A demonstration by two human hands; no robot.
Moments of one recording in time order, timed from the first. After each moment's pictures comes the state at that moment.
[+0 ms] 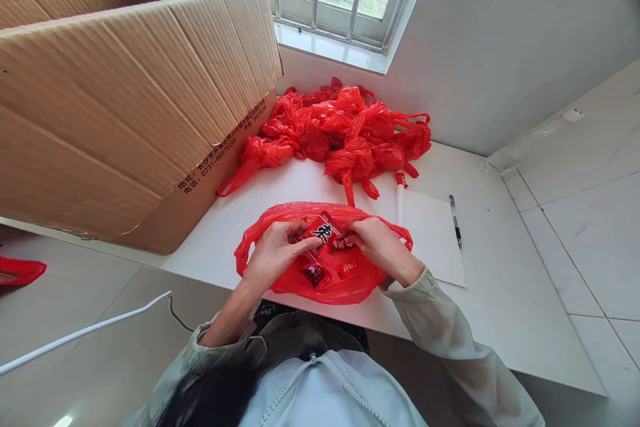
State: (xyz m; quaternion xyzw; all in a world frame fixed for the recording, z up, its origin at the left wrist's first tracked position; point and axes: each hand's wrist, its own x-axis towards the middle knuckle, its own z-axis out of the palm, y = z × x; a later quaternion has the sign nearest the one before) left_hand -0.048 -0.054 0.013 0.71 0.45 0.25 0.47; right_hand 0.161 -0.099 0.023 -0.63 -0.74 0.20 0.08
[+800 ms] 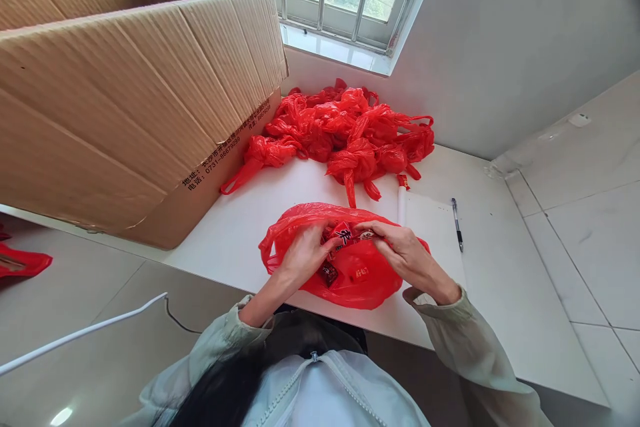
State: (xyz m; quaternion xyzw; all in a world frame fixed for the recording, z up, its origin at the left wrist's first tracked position) left_hand -0.008 -0.063 -0.001 0.78 0.42 0.21 0.42; right_hand 0.186 -0.135 0.046 -0.58 -0.71 0.29 0.28
